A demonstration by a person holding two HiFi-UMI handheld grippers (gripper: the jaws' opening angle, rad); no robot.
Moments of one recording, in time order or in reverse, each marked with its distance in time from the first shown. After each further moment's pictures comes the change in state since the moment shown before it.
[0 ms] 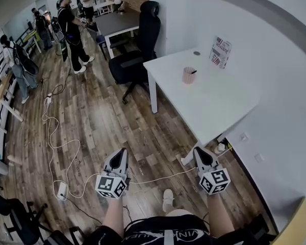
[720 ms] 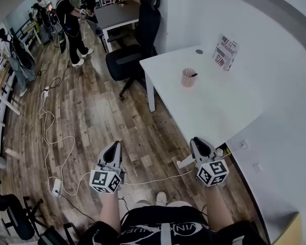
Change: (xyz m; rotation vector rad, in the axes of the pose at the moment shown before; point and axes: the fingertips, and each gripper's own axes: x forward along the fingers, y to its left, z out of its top) left arm 0.101 0.026 -0.005 0.004 -0.011 0.070; right arm 0.099 -0.086 0.010 0.037 0.016 0.049
